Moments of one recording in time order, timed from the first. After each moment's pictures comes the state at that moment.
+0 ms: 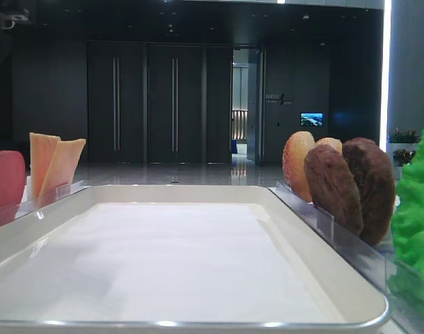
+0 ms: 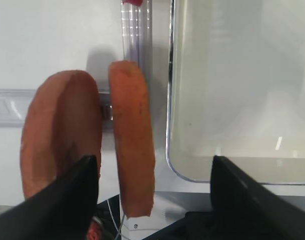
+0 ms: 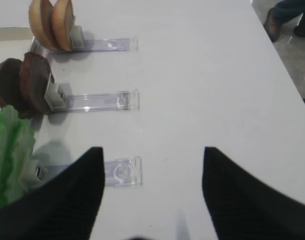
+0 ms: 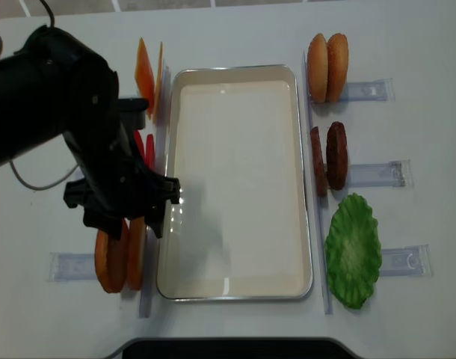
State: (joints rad) left arm -0.58 1.52 -0.97 0.04 1.11 -0.63; right arm -0.05 -0.01 -0.51 0.07 1.13 -0.06
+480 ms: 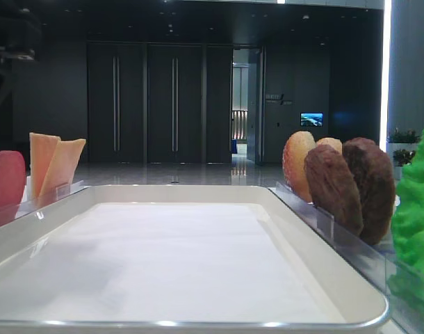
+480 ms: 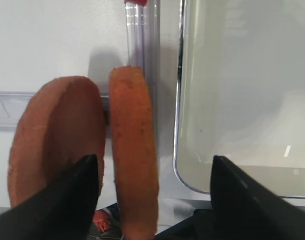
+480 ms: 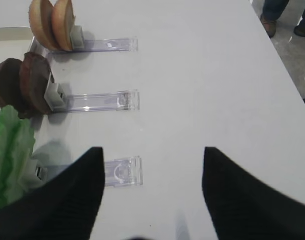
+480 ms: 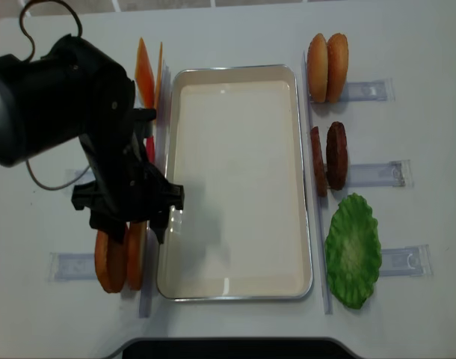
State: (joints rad) left arm -0.58 1.59 -0.97 0.05 1.11 -0.63; right arm -0.05 -0.01 -0.51 0.07 1.13 -0.06
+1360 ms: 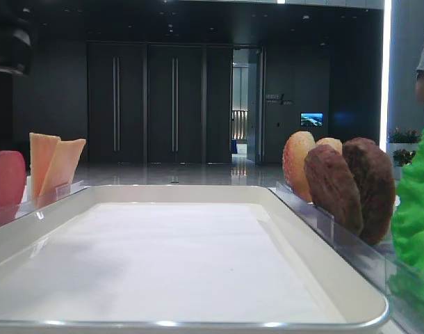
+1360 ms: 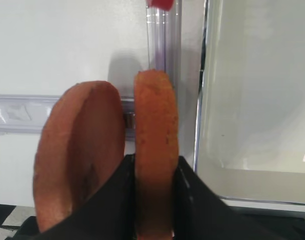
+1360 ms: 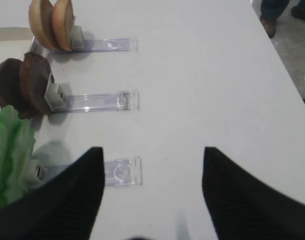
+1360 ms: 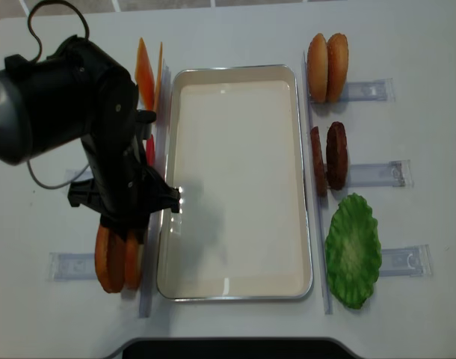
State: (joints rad) left arm -0.58 1.60 -0.97 0.09 1.13 -0.63; right arm -0.05 -0.01 -0.51 0.07 1.13 -0.06
